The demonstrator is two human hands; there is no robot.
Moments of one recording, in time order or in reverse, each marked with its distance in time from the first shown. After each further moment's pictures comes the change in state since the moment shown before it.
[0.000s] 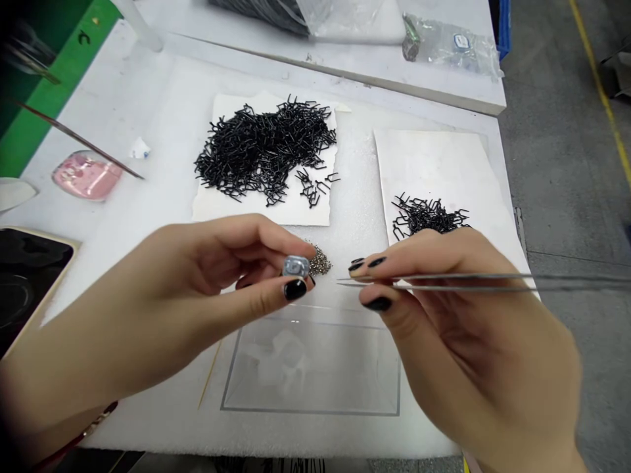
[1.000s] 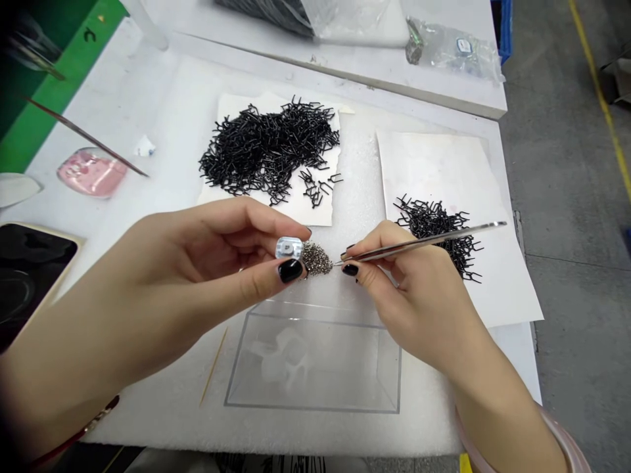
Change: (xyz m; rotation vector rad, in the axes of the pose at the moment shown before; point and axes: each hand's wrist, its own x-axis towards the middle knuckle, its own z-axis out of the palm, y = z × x) left_hand -0.001 0.002 0.000 -0.076 0.087 0.021; right_hand 0.021 0.026 0.007 -0.131 -0.256 0.143
